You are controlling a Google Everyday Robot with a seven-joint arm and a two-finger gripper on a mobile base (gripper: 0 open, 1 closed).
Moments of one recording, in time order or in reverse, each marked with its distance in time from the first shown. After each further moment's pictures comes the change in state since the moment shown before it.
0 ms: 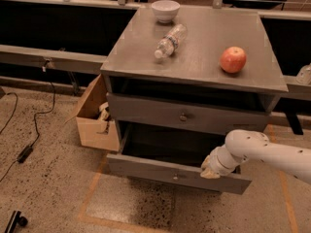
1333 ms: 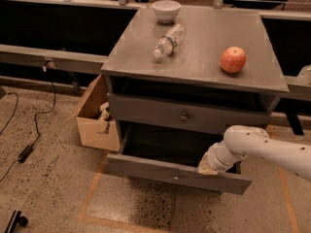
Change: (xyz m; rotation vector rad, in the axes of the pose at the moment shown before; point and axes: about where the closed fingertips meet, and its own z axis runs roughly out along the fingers) arm -0.017 -0.003 -0.018 0.011 -0.008 0.001
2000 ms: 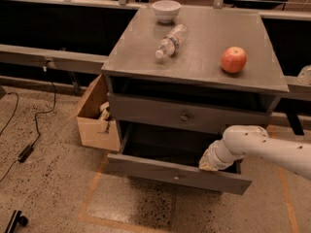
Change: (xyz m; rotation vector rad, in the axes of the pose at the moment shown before) arm 0.006 -0.016 -0.003 0.063 0.038 -0.007
